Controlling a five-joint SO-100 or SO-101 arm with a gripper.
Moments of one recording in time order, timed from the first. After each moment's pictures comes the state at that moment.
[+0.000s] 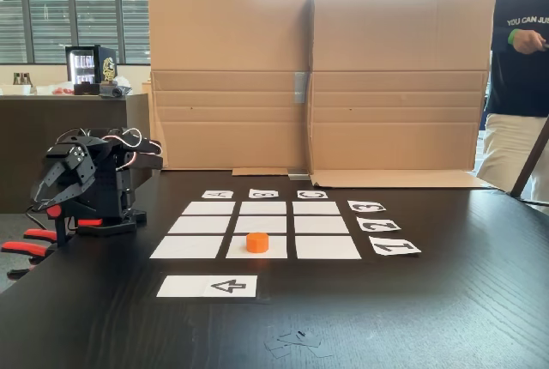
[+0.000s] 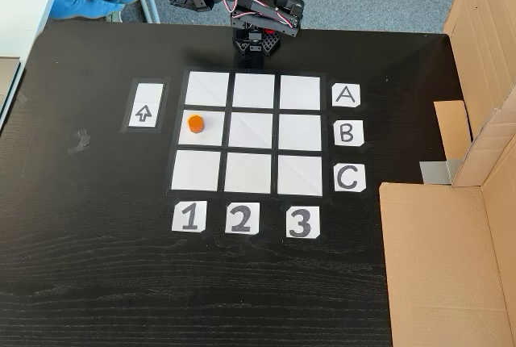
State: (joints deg) arm 98.6 190.4 174.6 42.7 89.1
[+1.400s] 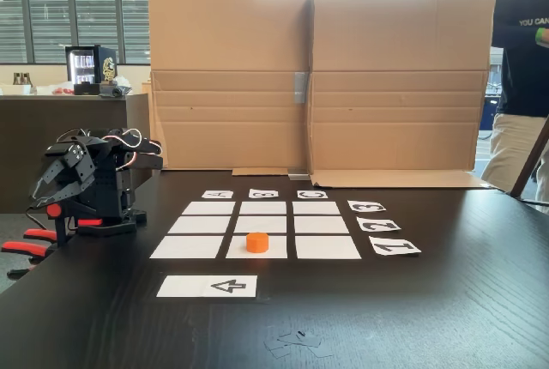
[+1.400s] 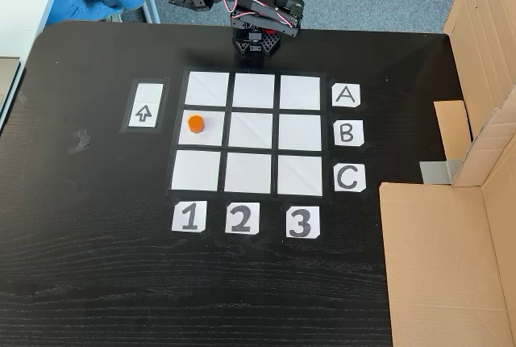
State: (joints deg) arm 98.9 190.3 175.0 40.6 90.8
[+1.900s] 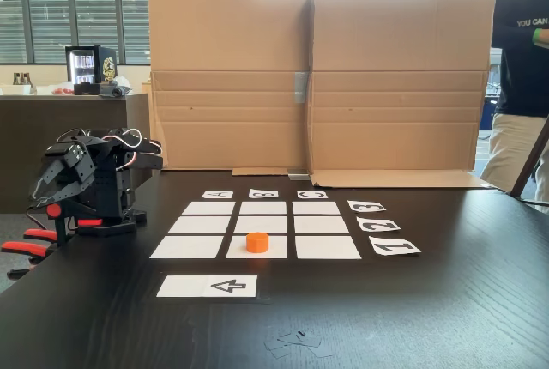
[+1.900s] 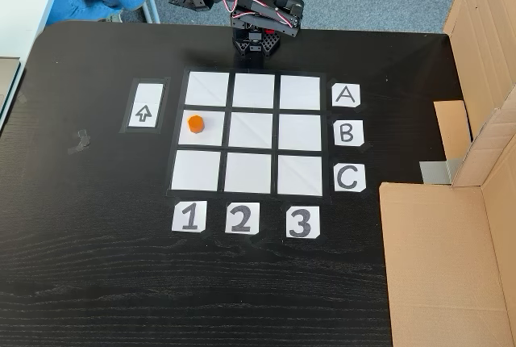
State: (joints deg) arm 98.9 190.3 175.0 40.7 90.8
